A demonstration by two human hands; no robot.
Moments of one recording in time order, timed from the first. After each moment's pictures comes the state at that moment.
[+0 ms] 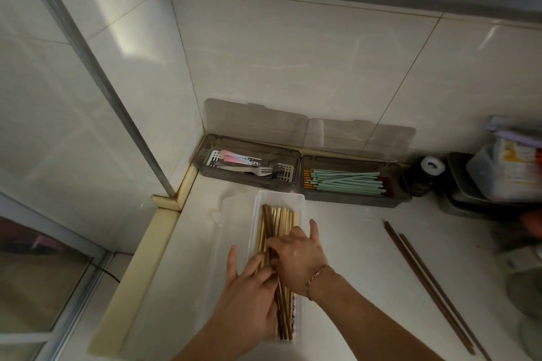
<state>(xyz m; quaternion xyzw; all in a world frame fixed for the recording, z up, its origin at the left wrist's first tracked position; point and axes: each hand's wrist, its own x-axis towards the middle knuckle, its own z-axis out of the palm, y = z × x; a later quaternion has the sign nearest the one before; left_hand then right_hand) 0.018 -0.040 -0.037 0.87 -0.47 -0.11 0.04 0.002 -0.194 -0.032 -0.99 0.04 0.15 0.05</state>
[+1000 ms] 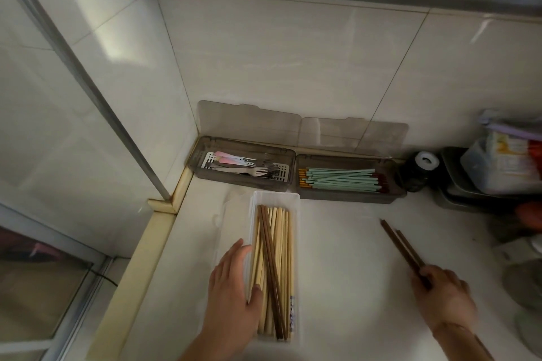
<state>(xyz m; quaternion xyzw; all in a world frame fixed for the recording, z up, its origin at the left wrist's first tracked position) 0.009 -0.030 -0.049 0.90 -0.22 -0.15 0.36 -0.172 -0.351 -0.086 -0.83 0.55 -0.03 0.09</state>
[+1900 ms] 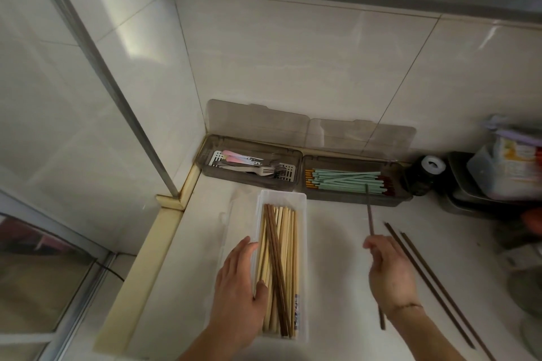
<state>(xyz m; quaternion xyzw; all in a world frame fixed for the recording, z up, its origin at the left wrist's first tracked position) 0.009 -0.028 -0.058 0.90 -0.24 -0.12 0.35 -0.095 -0.279 -0.049 -0.88 0.34 -0.18 0.27</state>
